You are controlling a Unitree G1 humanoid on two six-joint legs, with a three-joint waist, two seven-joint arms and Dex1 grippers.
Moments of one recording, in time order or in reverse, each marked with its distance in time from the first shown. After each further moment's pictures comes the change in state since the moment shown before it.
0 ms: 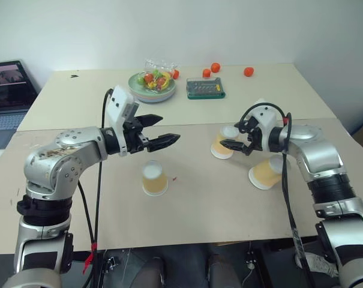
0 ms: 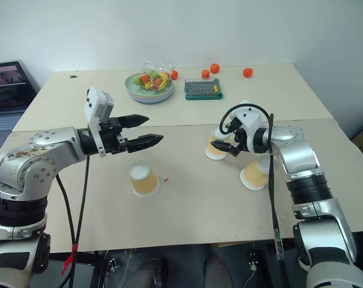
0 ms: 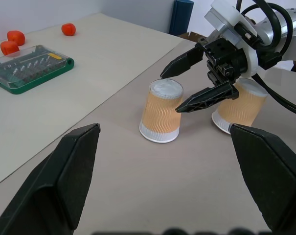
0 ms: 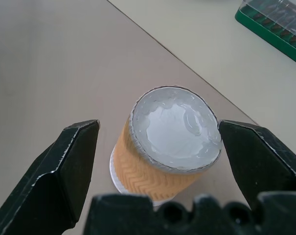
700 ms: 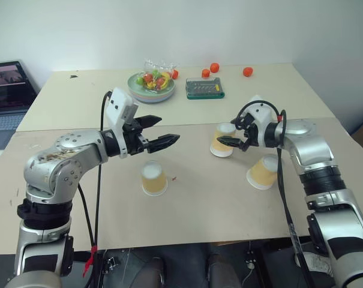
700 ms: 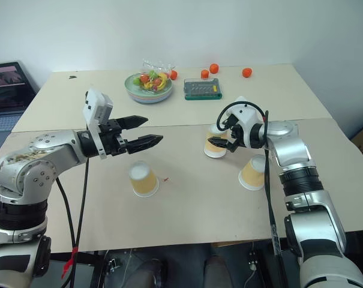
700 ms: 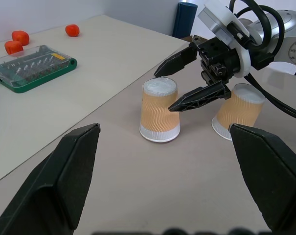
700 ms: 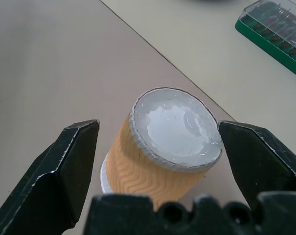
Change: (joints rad) left arm 0.025 -0.015 0.009 -0.023 -0.012 0.000 0.036; right arm -0.076 0.051 -0.009 0.117 -0.066 -0.066 0.048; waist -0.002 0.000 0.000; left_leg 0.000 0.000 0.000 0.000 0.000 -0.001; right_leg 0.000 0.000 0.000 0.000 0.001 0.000
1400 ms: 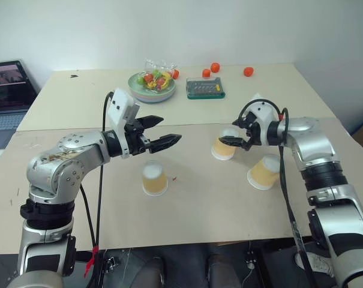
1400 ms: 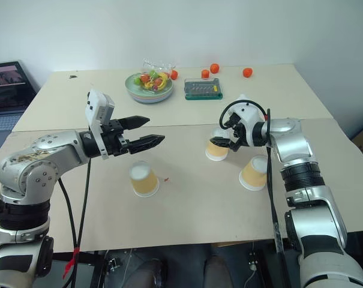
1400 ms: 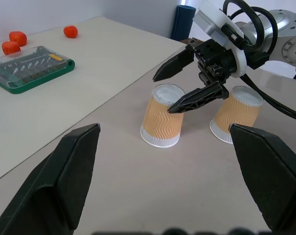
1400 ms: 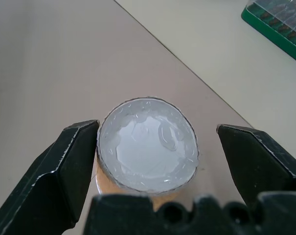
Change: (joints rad) left arm 0.000 -0.014 -0.001 -0.001 0.001 -0.001 0.003; right arm -0.033 -0.007 0.001 0.083 -0.043 -0.024 0.064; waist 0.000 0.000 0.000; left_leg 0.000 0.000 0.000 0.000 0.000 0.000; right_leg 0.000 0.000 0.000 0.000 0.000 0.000
